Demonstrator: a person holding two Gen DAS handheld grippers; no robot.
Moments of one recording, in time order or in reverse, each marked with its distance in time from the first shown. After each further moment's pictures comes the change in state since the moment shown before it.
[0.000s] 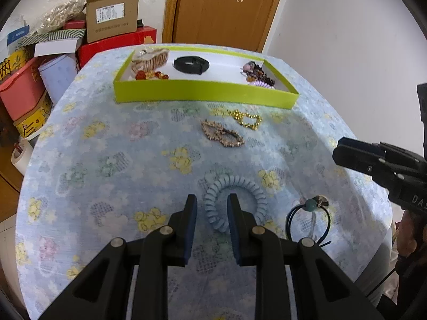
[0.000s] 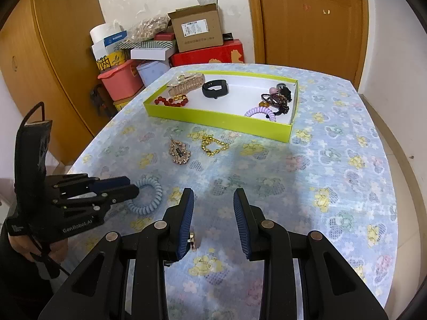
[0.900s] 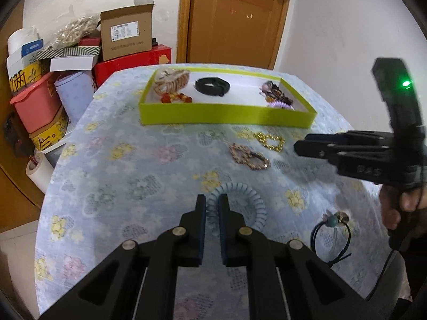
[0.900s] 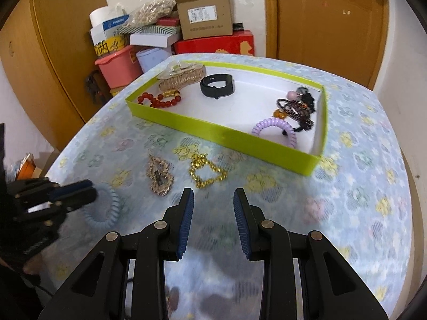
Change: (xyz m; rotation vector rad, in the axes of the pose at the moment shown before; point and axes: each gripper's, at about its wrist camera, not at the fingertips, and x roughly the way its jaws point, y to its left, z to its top) left arm -0.011 0.018 0.006 0.004 -0.111 0.088; right arm 0.074 -0.007 0.041 -0.087 0.063 0.012
